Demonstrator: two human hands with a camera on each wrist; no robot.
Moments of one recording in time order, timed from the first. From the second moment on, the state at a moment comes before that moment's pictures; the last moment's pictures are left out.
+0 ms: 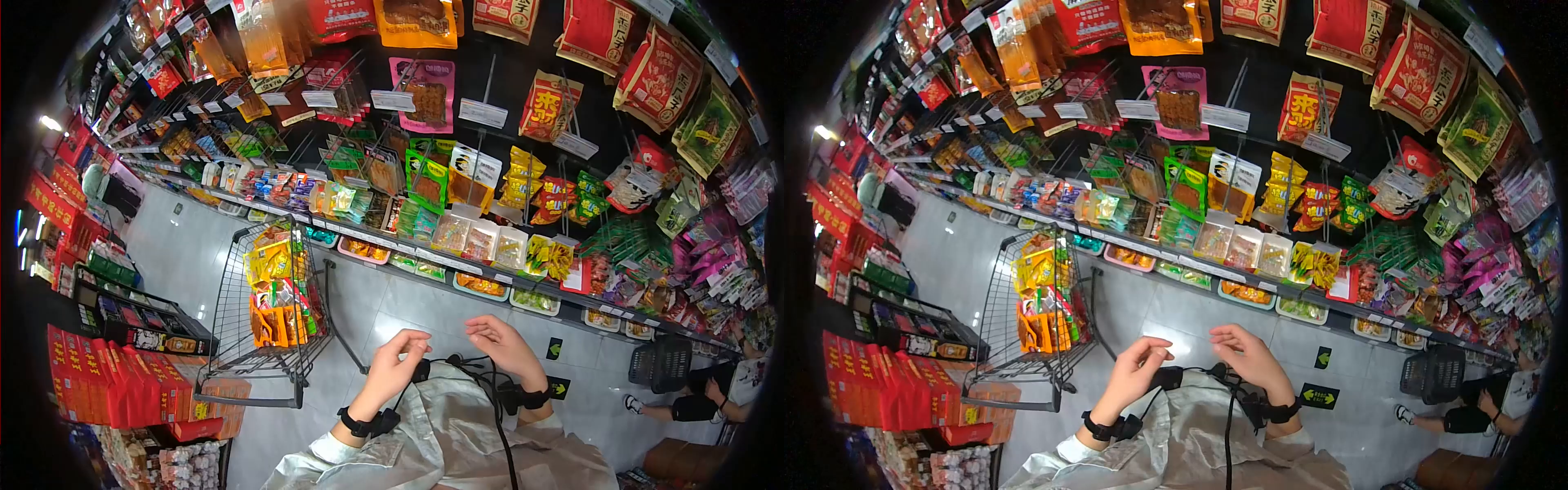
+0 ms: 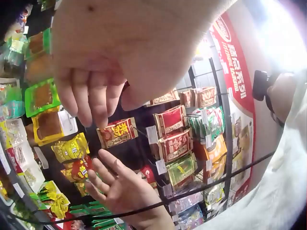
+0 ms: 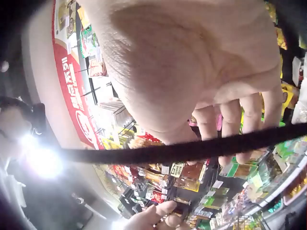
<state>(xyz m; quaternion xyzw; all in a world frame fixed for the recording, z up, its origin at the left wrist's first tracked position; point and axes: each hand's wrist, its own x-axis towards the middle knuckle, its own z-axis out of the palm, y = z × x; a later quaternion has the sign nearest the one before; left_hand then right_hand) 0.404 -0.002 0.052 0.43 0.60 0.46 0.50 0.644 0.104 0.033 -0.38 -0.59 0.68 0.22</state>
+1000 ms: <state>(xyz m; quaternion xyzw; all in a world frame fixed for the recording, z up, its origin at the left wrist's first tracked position) 0.145 0.198 0.082 0.50 0.50 0.55 0.45 0.400 0.291 0.099 -0.39 -0.54 0.47 0.58</state>
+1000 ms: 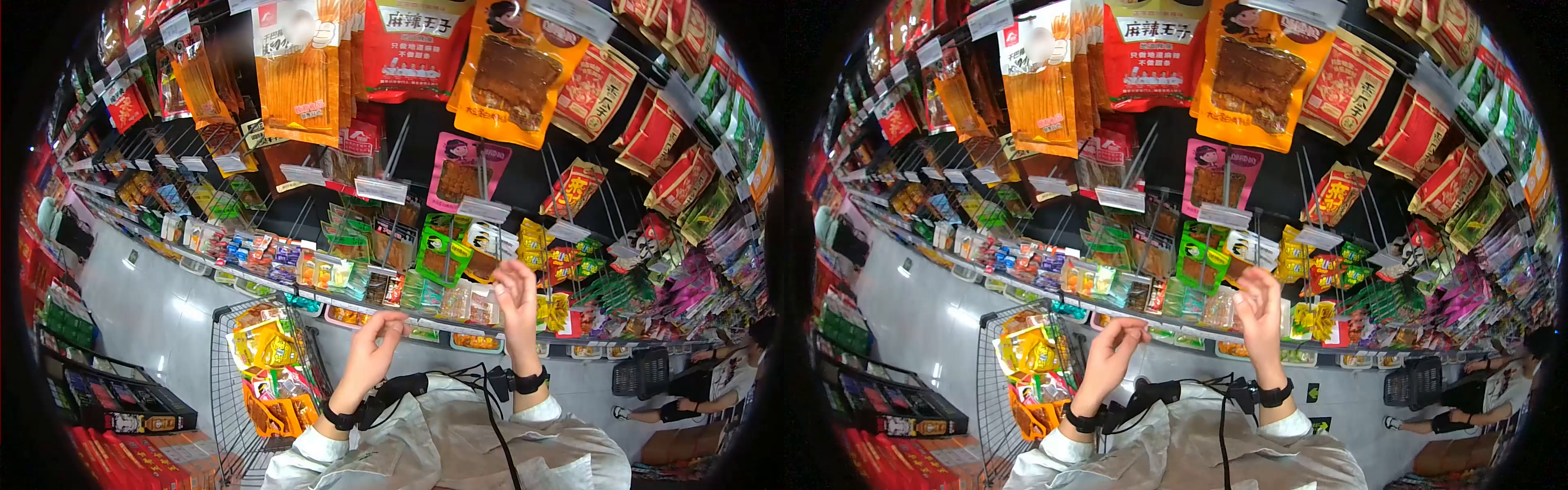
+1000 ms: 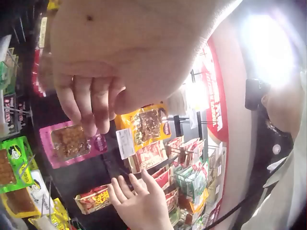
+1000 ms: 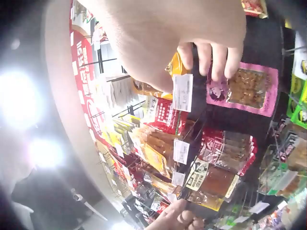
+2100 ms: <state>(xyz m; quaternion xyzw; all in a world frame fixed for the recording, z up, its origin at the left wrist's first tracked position) 0.204 0.467 0.228 0.44 0.31 0.66 0.52 0.369 0.451 0.191 -0.27 -0.48 0.38 0.75</state>
